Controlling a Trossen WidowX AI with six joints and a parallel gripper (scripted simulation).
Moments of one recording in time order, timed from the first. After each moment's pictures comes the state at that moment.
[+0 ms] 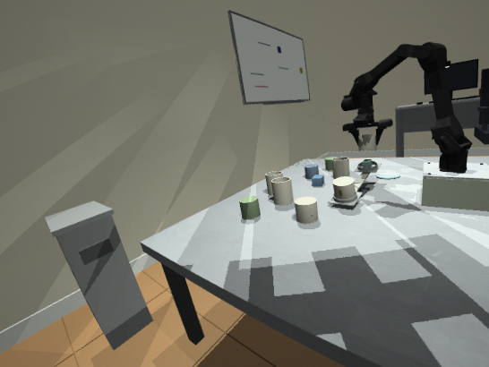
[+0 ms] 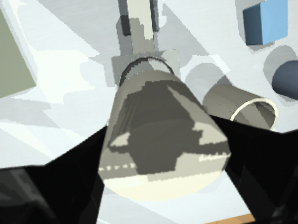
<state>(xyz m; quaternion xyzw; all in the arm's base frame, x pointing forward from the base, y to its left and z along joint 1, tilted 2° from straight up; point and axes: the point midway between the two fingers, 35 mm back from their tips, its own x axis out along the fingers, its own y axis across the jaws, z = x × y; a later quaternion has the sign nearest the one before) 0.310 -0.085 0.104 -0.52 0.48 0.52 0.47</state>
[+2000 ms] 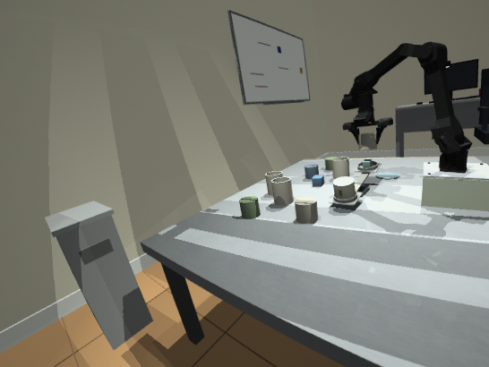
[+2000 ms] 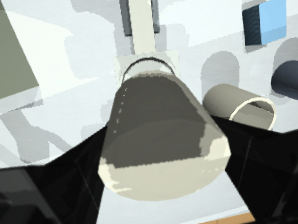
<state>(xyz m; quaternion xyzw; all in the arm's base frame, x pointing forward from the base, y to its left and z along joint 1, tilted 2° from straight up) 0.308 -0.084 0.108 -0.52 0.48 0.52 0.47</state>
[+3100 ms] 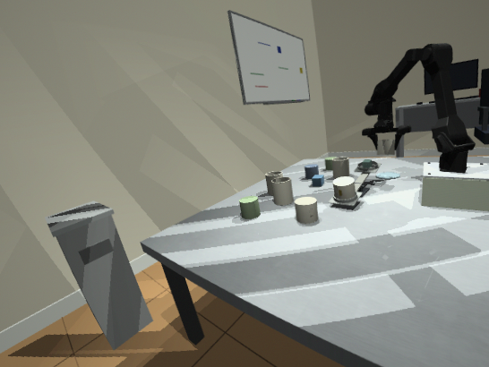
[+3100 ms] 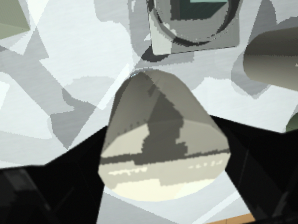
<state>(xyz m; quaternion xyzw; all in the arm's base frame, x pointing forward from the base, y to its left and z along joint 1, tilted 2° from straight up) 0.264 -0.176 0.068 -0.52 0.48 0.52 0.47</state>
